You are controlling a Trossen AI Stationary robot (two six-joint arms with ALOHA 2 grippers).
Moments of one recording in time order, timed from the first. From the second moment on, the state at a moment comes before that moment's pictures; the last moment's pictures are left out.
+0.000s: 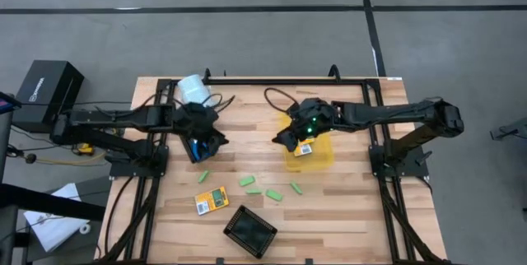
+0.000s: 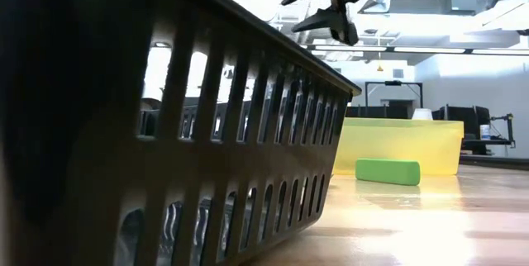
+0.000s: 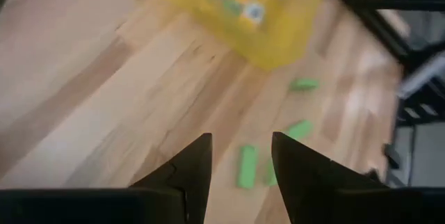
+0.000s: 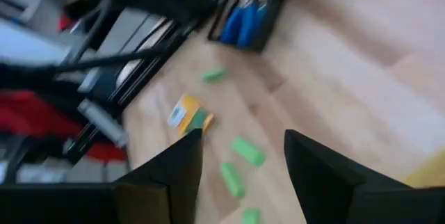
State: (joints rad) left arm 0.10 1.04 0.85 -0.58 -0.02 -0.67; right arm -0.06 1.43 1.11 -0.28 -0.12 0.75
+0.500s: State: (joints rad) left arm -0.09 1.13 0.76 -0.55 0.25 -0.74; right arm -0.04 1.53 1.11 -0.15 -0.28 0.62
